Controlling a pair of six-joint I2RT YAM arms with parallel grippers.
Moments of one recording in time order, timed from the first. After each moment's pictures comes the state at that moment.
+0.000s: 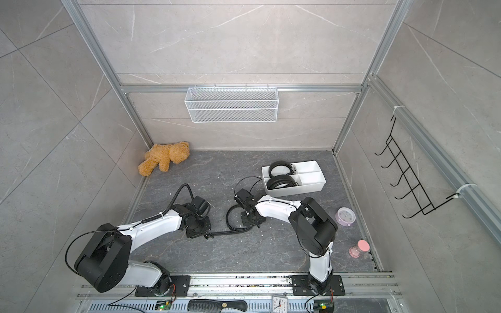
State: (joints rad) left arm -0.56 1.42 0.71 -0.67 0.03 -0.81; right arm 0.80 1.88 1.19 -0.70 0.06 0.49
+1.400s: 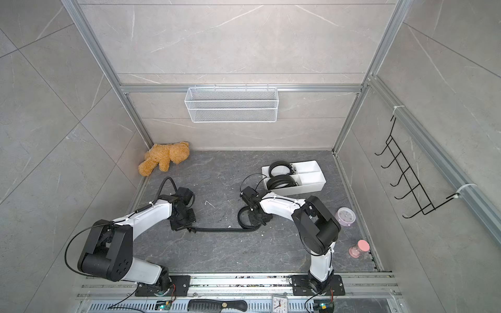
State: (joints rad) left arm -0.27 1.47 0.81 -0.80 -0.09 -0.64; right arm 0.73 1.86 1.17 -0.77 0.12 0.40
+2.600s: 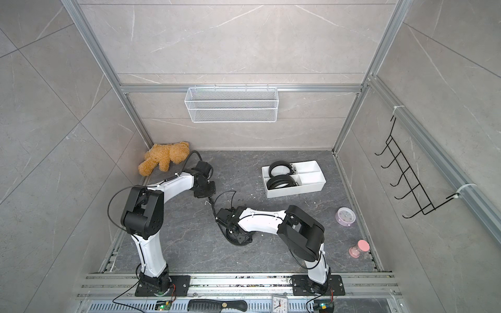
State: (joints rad) left arm -0.37 1.96 1.38 -0.66 0.02 -0.43; right arm 1.06 1.95 1.28 -0.90 0.32 0.41
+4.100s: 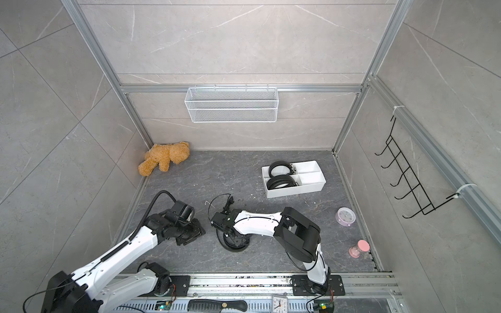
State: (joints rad) left arm -0.55 1.01 0.65 -0.84 0.17 -0.96; right arm 1.11 1.98 1.32 -0.92 0.32 0.43
